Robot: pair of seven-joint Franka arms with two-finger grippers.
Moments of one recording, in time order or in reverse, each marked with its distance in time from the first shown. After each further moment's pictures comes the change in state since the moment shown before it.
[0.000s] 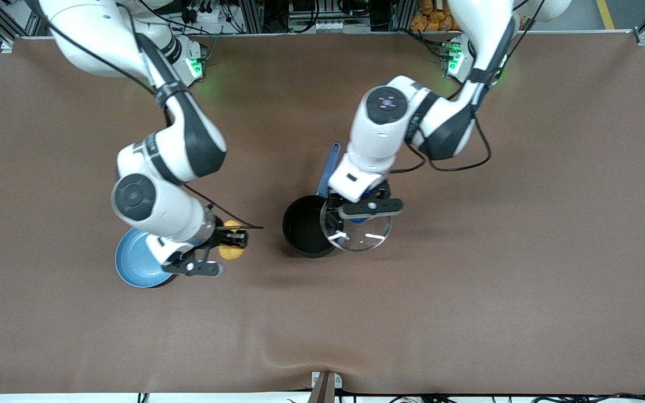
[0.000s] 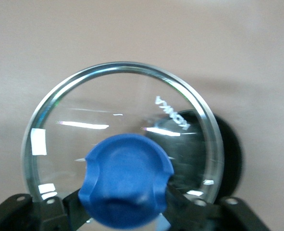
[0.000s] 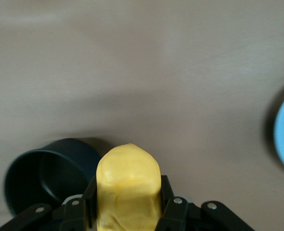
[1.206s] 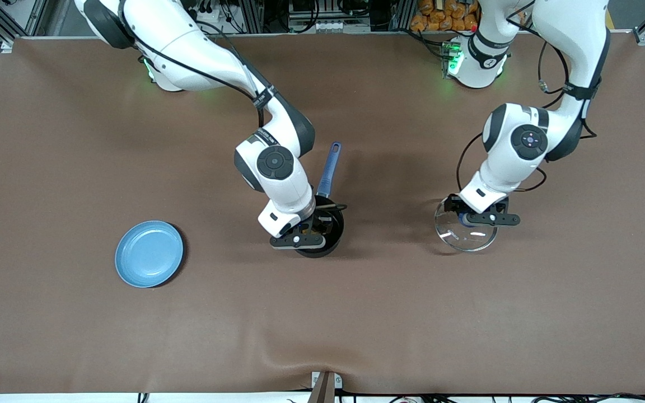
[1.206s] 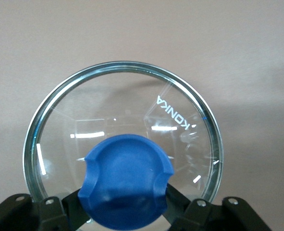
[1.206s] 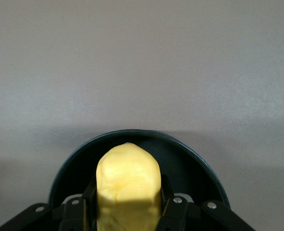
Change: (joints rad) left arm 0.408 -0.155 0.001 -0.544 0.000 0.269 0.586; right arm 0.261 0.192 -0.015 -0.010 -0.167 0.346 0.220
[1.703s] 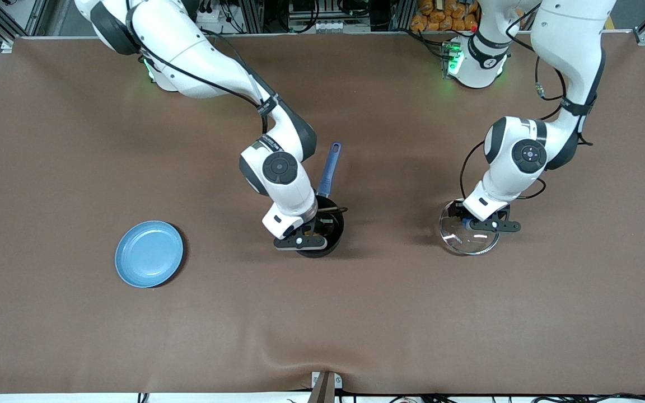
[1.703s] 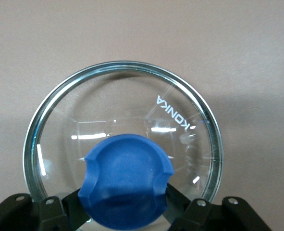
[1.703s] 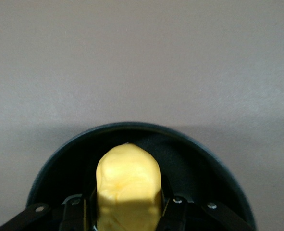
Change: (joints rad) left arm 0.032 0.106 -0.001 0.001 0.000 0.088 0.027; right arm 0.020 0.048 -0.003 -0.008 -0.020 0.049 0.037
